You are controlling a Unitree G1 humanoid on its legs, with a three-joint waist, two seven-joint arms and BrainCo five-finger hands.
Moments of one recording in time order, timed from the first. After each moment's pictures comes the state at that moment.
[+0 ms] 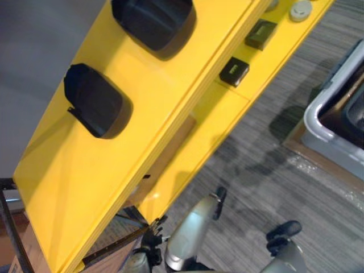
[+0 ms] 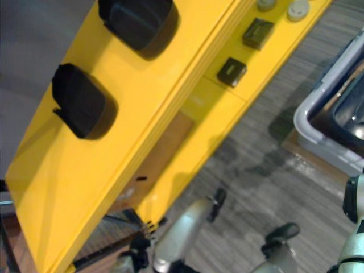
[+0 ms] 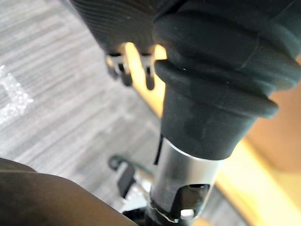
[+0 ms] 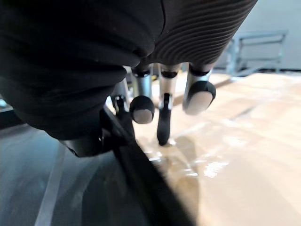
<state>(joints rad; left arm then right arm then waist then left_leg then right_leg) 0.11 0.14 -0.40 0.79 -0.58 -0.21 0.07 -1.11 -1.01 0.16 1.29 -0.29 0.51 -0.35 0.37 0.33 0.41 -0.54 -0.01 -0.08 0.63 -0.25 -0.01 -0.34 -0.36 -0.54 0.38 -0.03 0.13</state>
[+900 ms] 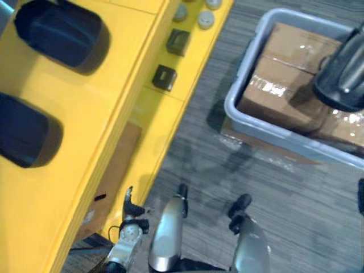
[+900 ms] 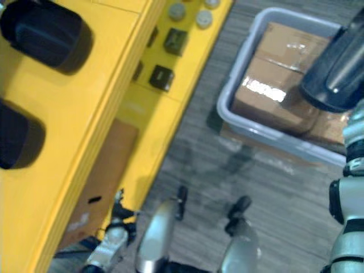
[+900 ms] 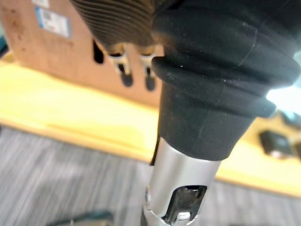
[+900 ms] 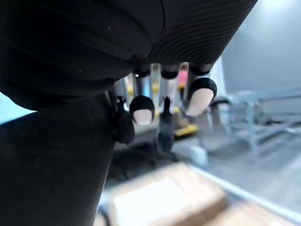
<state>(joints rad) -0.05 0.19 -0.19 0.58 -0.07 -0.04 0.52 -1.06 -0.89 0.23 1.00 -0.33 0.24 -0.53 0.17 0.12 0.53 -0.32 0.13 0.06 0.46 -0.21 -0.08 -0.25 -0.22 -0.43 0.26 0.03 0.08</state>
